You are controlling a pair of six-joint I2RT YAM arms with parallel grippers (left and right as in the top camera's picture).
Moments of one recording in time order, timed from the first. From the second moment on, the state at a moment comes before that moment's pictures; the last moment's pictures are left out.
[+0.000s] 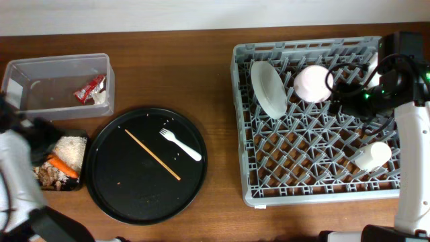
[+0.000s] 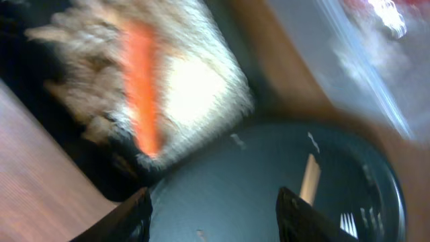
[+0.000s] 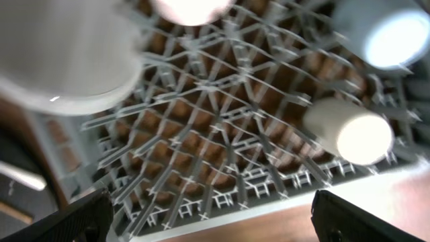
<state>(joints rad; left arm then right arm) 0.56 1.58 1.38 -1.08 0.05 -0.40 -0.13 1.54 1.78 -1.52 -0.05 0.18</state>
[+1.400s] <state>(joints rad) 0.41 1.57 1.38 -1.35 -0.04 -0.32 0.82 2.32 1.77 -0.57 -0.12 -0.07</state>
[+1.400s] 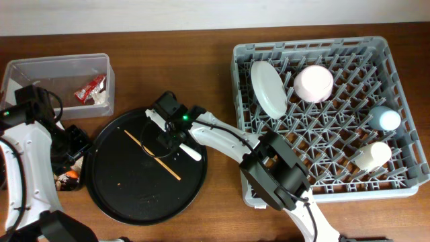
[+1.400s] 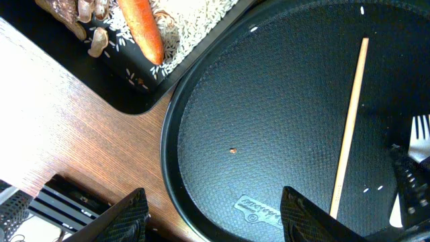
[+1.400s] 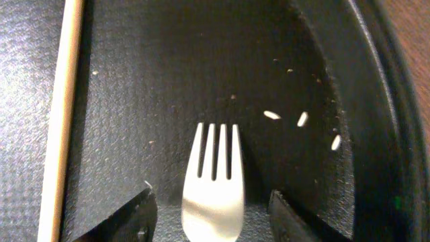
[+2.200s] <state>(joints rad) 0.41 1.57 1.38 -1.34 -0.04 -0.32 0.65 1.83 1.78 -1.03 0.04 0.10</state>
